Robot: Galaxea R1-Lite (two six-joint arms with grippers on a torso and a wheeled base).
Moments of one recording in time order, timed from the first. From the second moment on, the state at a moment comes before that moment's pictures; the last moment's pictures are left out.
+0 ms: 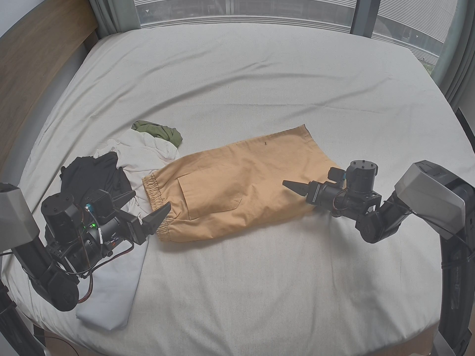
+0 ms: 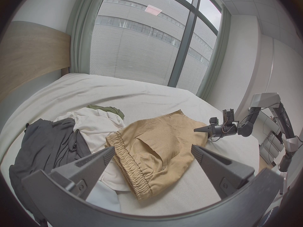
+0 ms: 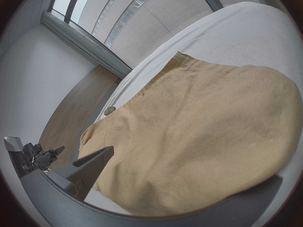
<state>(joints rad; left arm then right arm) -0.23 1.94 -0.32 -1.55 -0.25 -0.05 0.27 2.42 -1.19 -1.00 0.43 0.47</state>
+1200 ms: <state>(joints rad) -0.23 1.94 -0.31 -1.55 -0.25 -0.06 0.22 2.24 -0.82 -1.05 0.41 0.35</state>
